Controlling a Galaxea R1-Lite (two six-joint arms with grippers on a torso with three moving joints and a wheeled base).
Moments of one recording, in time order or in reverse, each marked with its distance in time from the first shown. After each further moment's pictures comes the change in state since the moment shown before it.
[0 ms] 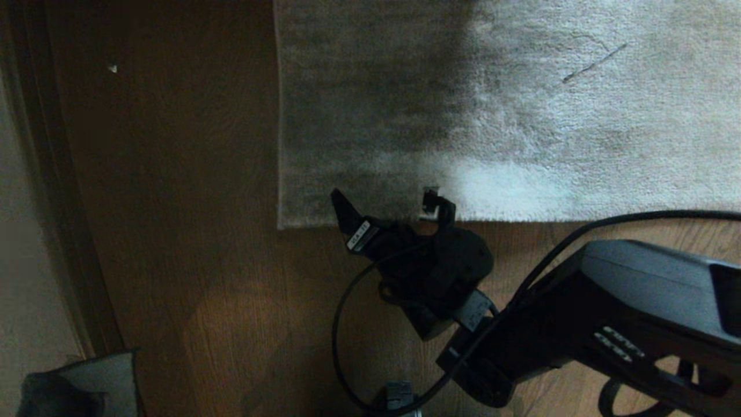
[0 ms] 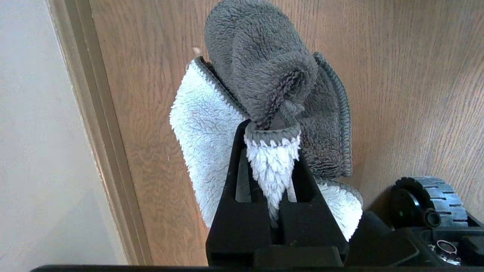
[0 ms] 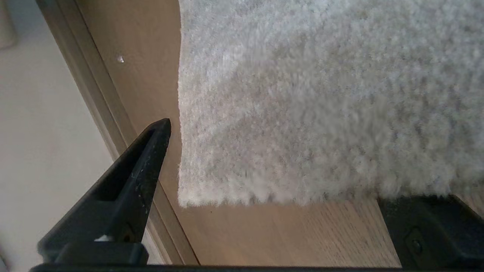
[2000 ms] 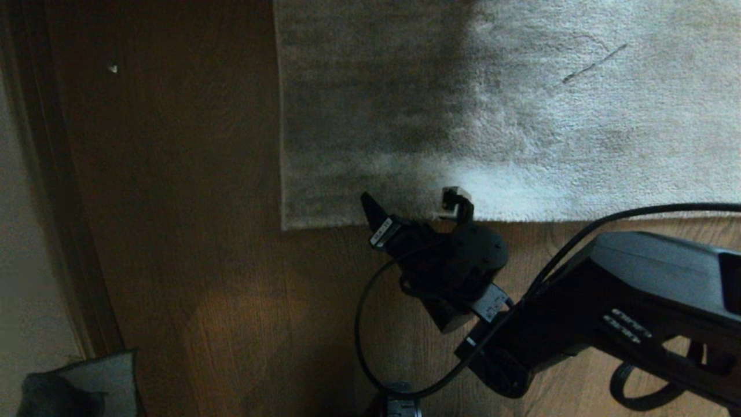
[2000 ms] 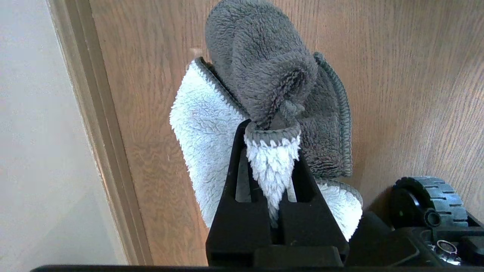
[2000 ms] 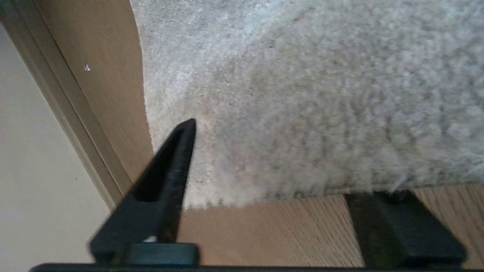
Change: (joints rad) left arm 0.000 0.000 0.000 0.000 0.000 0.000; right arm -0.065 -0.021 0.066 0.000 0.005 0.035
